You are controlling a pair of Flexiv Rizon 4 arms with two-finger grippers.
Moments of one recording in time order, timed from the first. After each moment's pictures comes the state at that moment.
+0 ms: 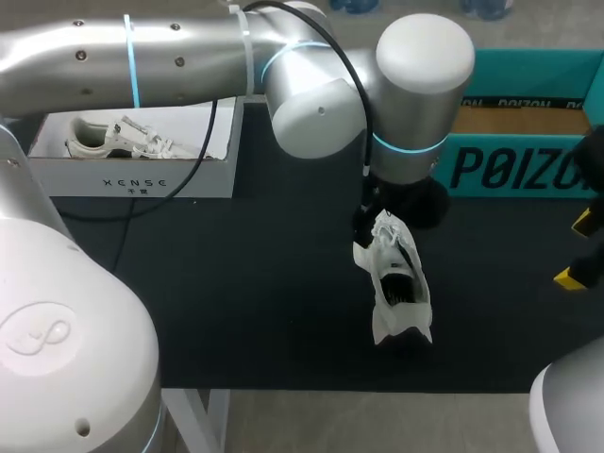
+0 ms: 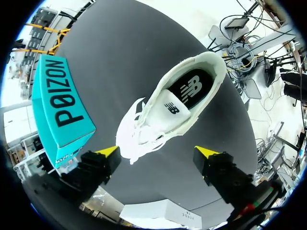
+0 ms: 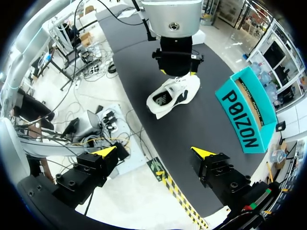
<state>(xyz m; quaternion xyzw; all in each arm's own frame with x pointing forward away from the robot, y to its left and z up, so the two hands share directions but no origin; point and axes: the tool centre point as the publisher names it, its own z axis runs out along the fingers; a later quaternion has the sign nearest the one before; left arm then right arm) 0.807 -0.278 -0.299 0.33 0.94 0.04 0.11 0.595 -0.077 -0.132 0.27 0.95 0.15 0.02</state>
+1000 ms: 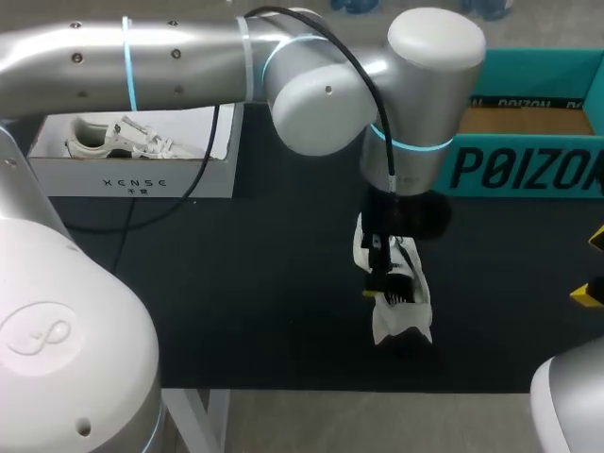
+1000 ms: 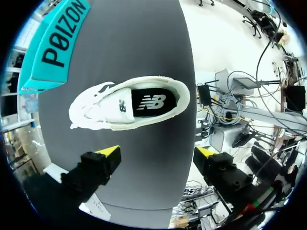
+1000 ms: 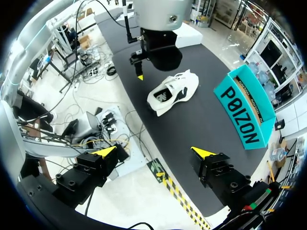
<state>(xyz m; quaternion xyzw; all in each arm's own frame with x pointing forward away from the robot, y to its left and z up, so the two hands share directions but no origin) 0.709 -0.249 -0.294 0.00 1.00 0.05 -0.02 0.577 -0.090 -0.138 0.27 0.95 0.16 0.03</state>
